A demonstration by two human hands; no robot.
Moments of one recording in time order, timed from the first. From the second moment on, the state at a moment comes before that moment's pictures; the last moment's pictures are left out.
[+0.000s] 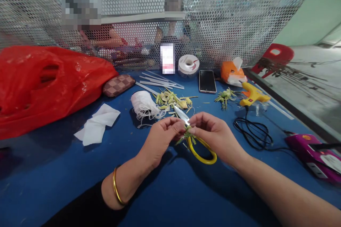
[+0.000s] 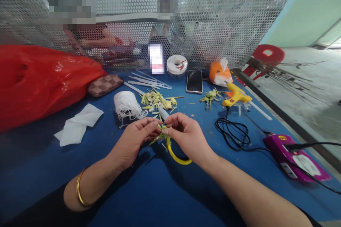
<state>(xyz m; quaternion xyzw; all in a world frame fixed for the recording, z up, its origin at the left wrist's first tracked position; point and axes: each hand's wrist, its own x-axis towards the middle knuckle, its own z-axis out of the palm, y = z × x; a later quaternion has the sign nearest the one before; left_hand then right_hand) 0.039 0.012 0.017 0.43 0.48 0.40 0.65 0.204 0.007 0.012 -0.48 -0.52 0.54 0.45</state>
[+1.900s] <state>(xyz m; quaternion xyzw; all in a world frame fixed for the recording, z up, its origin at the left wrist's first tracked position) 0.032 0.010 0.020 0.29 0.43 0.48 0.71 0.181 0.006 0.001 -0.47 -0.53 0.54 0.46</state>
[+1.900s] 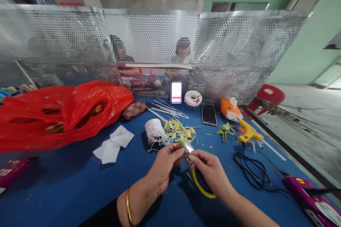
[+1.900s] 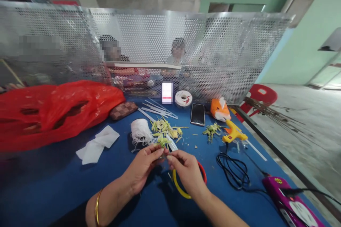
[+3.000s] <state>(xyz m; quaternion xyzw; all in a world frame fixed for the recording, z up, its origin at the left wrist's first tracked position) 0.033 0.009 0.022 0.44 0.55 0.51 0.49 0.180 -0.008 0.004 -0.44 -0.43 0.66 0.43</state>
